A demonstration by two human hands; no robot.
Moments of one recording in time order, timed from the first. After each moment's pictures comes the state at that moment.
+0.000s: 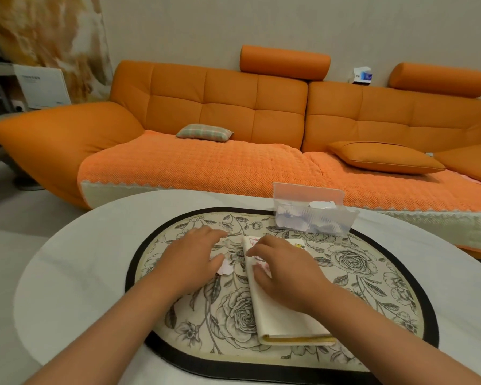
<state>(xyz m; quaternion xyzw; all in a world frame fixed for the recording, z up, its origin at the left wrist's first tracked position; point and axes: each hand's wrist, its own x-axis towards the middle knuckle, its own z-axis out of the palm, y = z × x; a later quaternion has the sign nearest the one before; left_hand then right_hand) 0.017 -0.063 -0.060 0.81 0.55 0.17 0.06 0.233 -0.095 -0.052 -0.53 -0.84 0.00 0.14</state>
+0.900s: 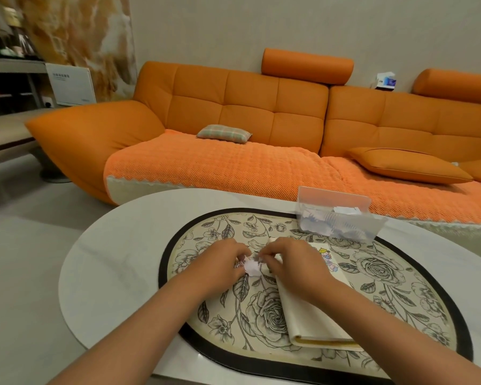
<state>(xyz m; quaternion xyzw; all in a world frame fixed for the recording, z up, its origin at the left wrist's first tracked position) 0.006 -0.060 -0.077 0.81 0.53 0.19 0.17 0.197 -0.076 -0.054 -0.58 -0.79 0.06 0.20</state>
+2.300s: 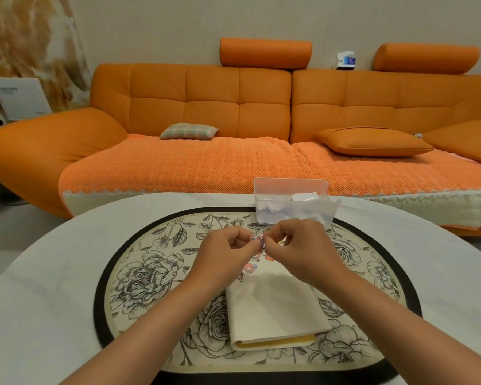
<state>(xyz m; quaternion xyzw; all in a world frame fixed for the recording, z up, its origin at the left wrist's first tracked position) 0.120 -0.075 -0.045 0.63 0.51 0.42 0.41 0.288 -0.091 -0.031 -0.61 -0.69 0.14 0.36</state>
